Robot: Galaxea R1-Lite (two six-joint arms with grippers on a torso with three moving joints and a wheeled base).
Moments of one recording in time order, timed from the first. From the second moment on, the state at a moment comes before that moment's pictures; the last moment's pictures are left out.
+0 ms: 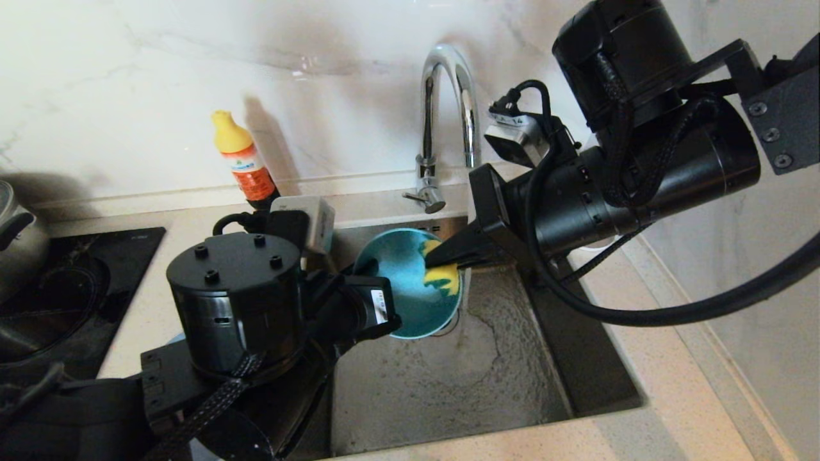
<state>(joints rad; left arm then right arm) -0.87 1.64 -0.71 -0.82 0.63 -0.19 0.73 1.82 -1.92 0.67 0.42 0.67</state>
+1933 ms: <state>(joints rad) -0.87 1.63 -0.71 -0.82 0.63 -0.19 0.59 1.71 -1.73 0.66 0.44 0.68</state>
